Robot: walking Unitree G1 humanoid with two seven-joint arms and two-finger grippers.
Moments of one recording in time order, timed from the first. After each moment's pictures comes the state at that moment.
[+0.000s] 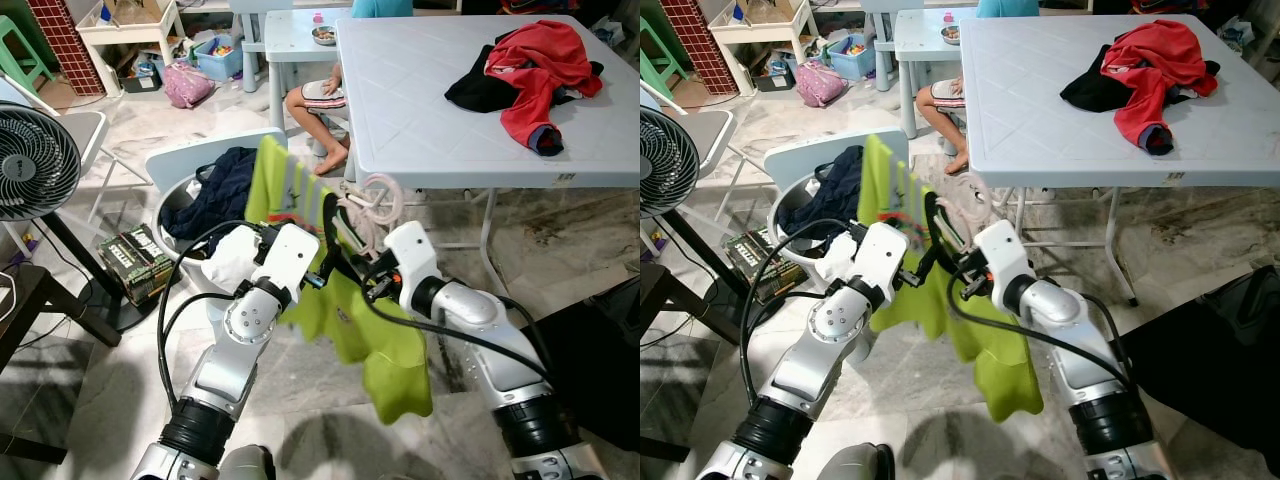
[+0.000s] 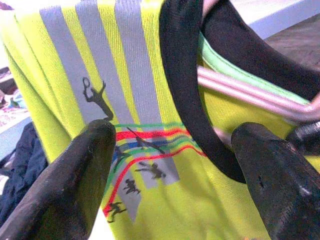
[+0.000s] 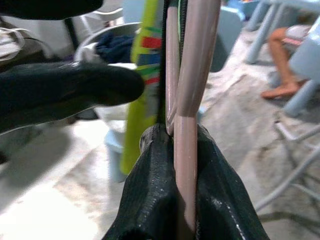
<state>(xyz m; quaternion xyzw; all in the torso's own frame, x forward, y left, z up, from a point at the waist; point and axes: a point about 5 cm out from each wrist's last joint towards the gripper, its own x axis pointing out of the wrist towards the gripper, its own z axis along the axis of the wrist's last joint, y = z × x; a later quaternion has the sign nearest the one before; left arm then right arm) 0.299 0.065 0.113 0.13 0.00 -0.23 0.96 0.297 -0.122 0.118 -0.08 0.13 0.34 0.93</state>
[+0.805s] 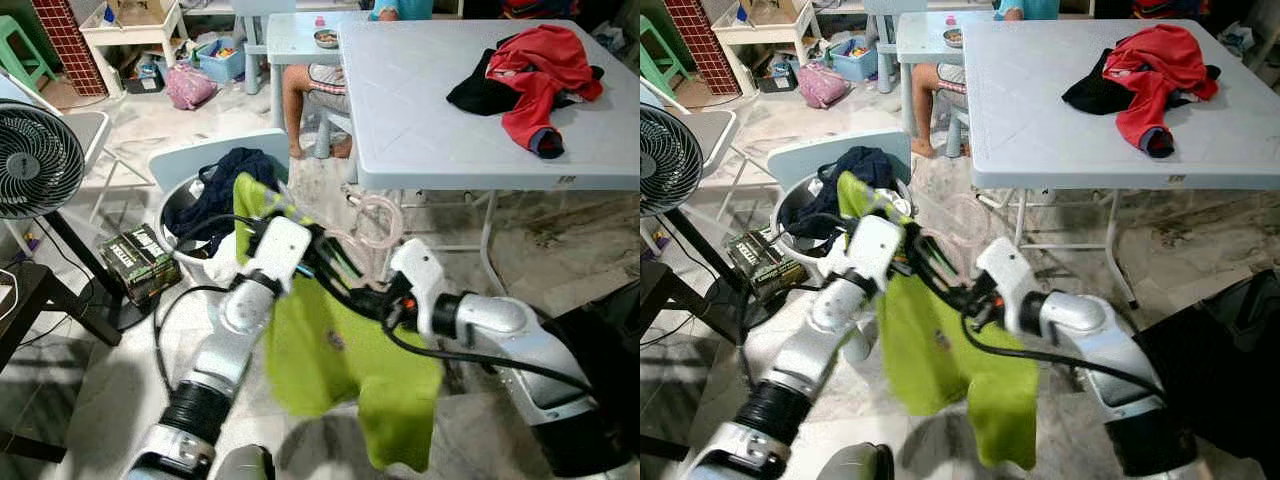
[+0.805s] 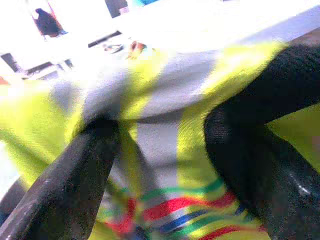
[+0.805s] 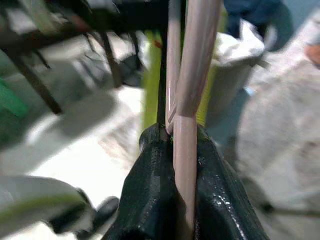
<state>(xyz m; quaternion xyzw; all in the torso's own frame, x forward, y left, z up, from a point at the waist) 0.317 0.086 0.109 0.16 0.00 -0.18 0.97 0.274 -0.138 0.122 -0.12 0.18 0.42 0.88</state>
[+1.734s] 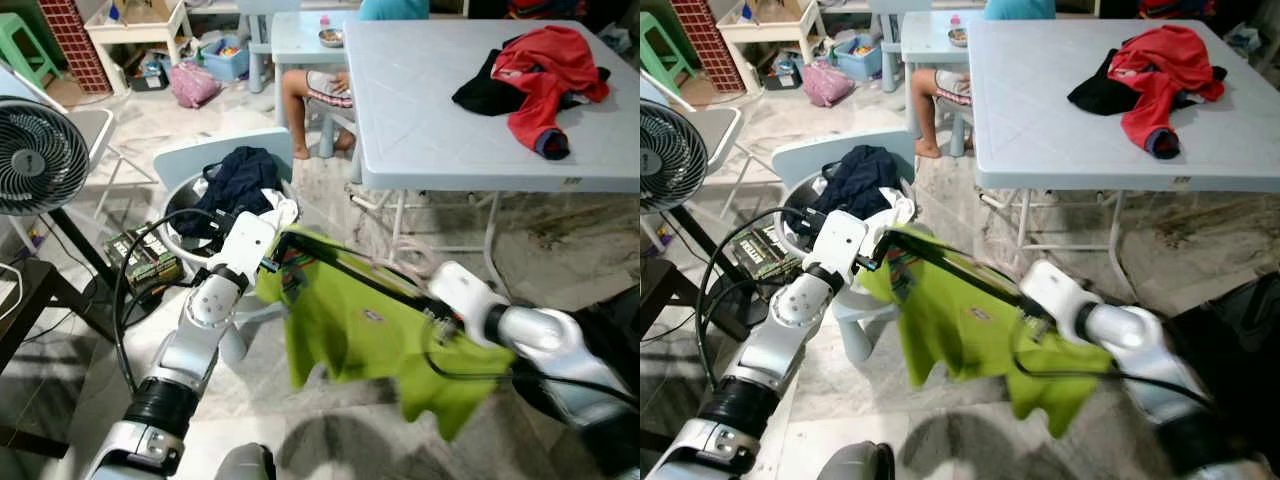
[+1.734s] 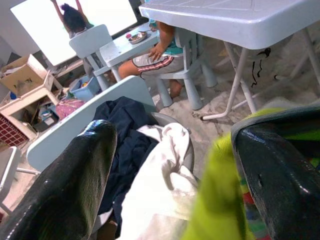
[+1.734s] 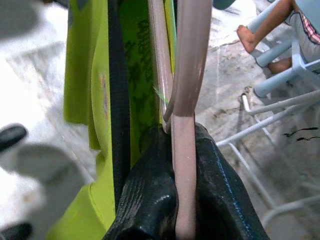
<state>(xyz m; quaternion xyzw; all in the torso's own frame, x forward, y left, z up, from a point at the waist) 0.322 0.126 0.111 0.20 0.00 -0.14 0.97 0.273 -0.217 0.095 -0.32 0.19 0.35 0.86</state>
